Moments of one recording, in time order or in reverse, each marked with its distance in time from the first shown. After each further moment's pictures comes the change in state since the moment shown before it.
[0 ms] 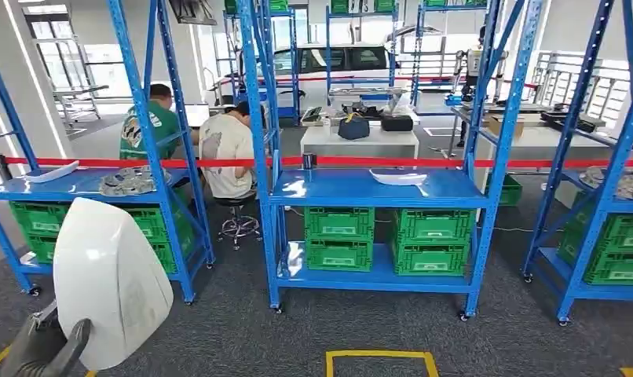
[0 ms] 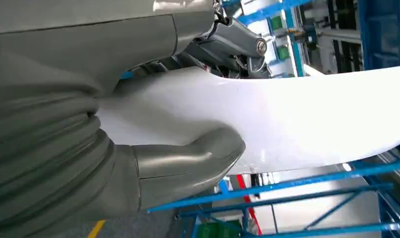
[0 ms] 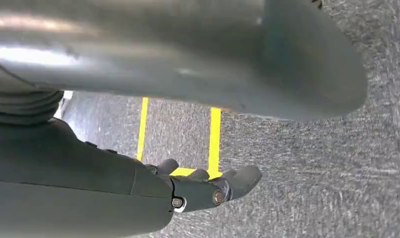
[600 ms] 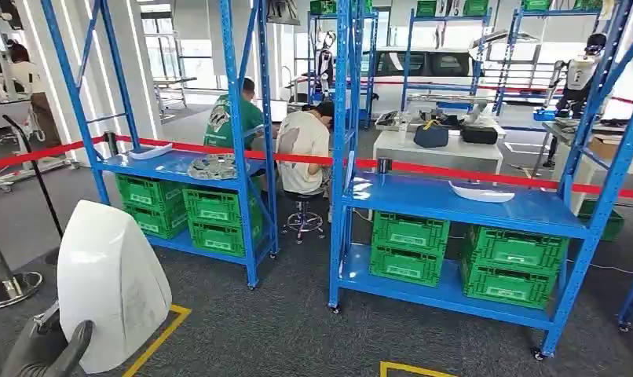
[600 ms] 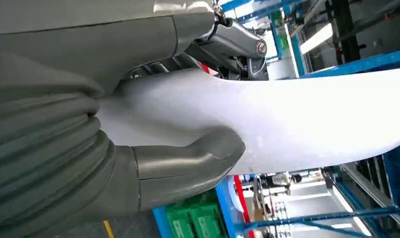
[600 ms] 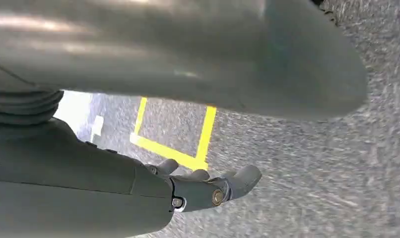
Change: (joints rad) left arm 0.004 -0.009 0.004 -0.003 -0.034 0.006 0.004; right arm 0.000 0.000 0.000 0.000 0.019 0.013 -0.003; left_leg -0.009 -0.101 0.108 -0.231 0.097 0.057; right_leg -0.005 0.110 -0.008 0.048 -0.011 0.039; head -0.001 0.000
